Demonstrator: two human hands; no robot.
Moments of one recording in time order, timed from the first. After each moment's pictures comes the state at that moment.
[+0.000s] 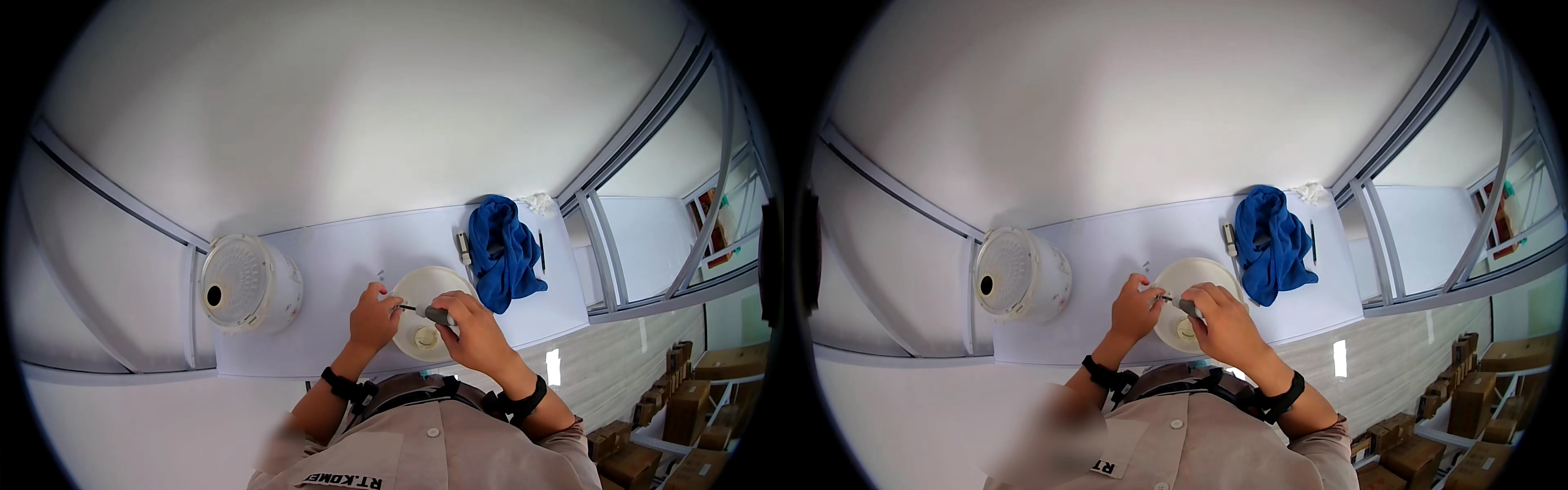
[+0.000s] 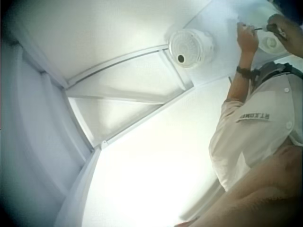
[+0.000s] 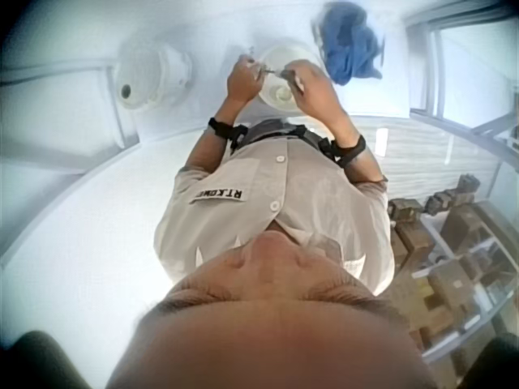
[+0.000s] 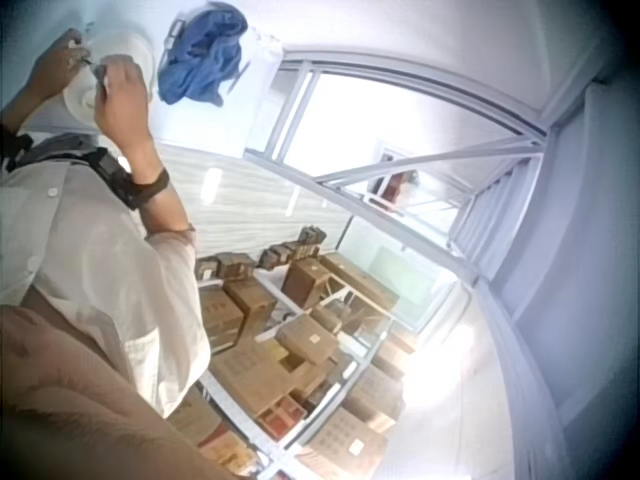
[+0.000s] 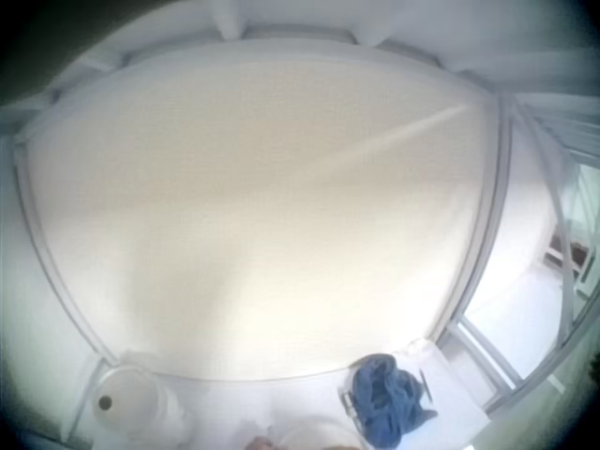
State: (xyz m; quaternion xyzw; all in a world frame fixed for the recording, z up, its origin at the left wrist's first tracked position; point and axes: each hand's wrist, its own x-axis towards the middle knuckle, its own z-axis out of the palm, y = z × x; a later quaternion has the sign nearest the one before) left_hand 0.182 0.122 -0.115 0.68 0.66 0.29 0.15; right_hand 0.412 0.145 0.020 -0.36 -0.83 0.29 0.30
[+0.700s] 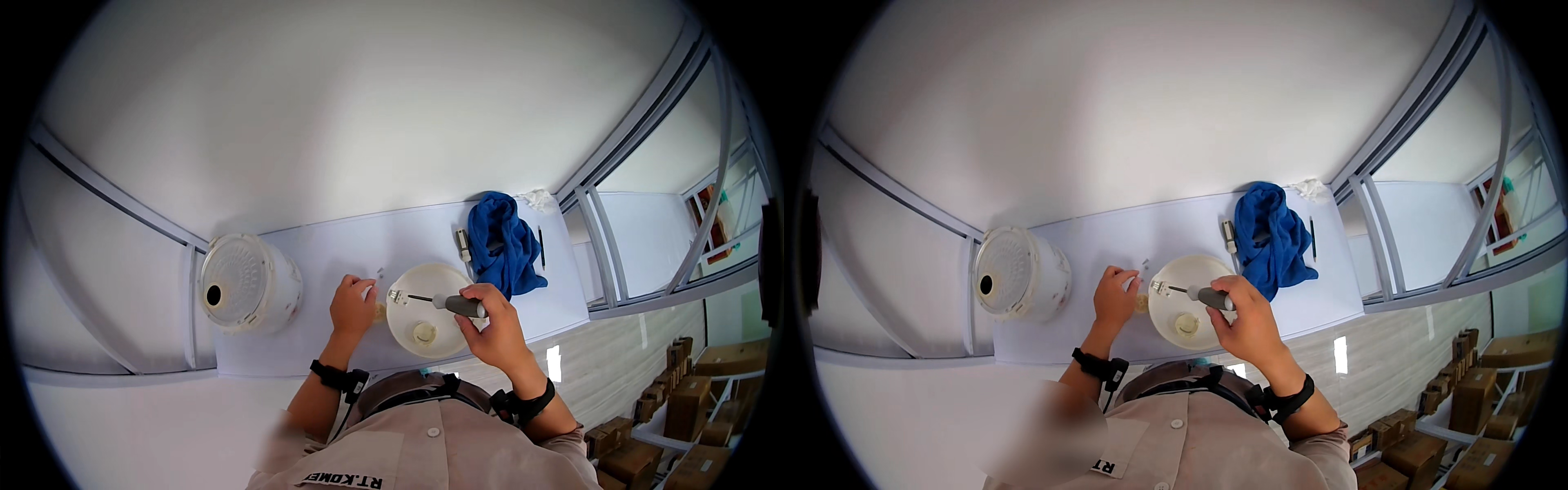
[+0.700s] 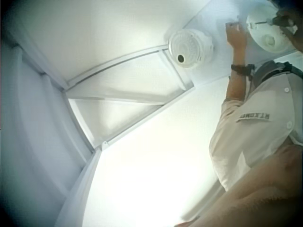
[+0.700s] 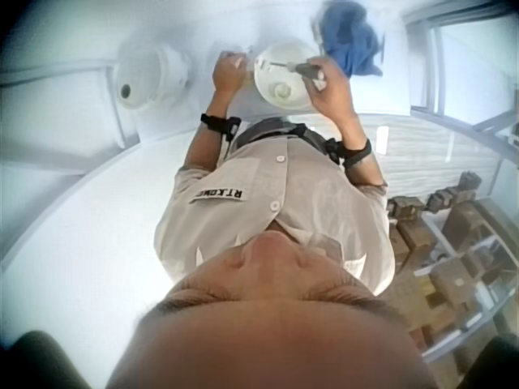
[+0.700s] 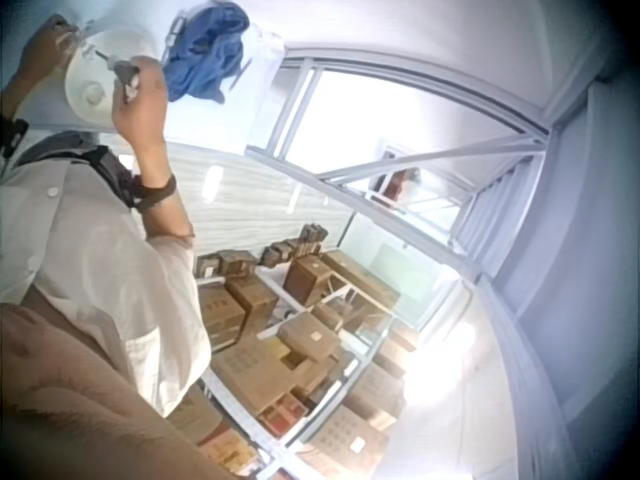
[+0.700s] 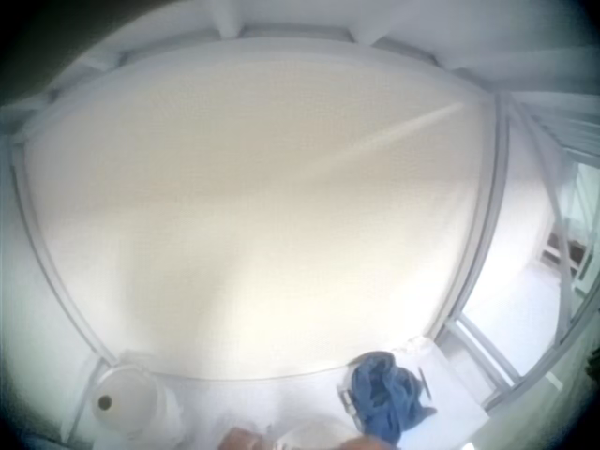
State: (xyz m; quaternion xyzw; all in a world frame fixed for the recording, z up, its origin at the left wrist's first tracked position) left_hand 0.149 0.138 -0.126 0.57 0.74 0.31 0.16; right_hand 0.432 0.142 0.023 -0.41 -0.78 0.28 0.39
